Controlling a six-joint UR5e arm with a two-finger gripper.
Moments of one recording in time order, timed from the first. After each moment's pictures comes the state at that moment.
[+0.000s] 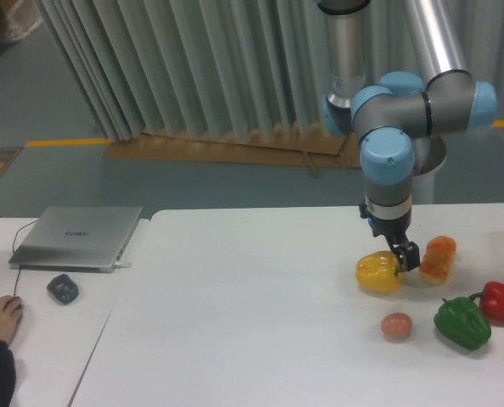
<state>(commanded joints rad) 2.30 -1.80 -1.68 -1.36 1.62 1.18</state>
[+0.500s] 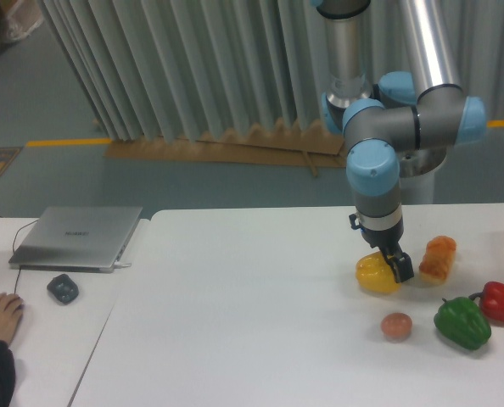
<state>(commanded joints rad) 2.25 -1.84 -1.68 -1.35 1.69 1.17</state>
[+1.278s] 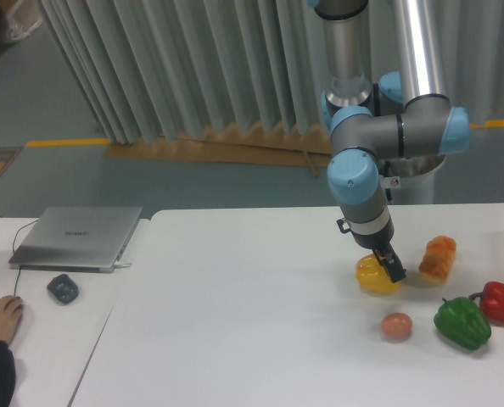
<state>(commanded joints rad) 2.21 -1.86 -1.70 -1.35 1.75 1.17</state>
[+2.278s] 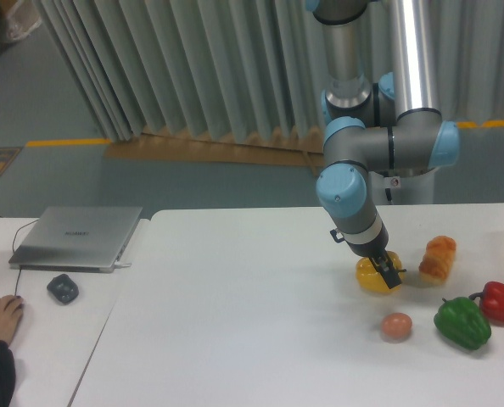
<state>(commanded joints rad) 2.18 -1.90 -1.70 -1.35 1.79 1.11</state>
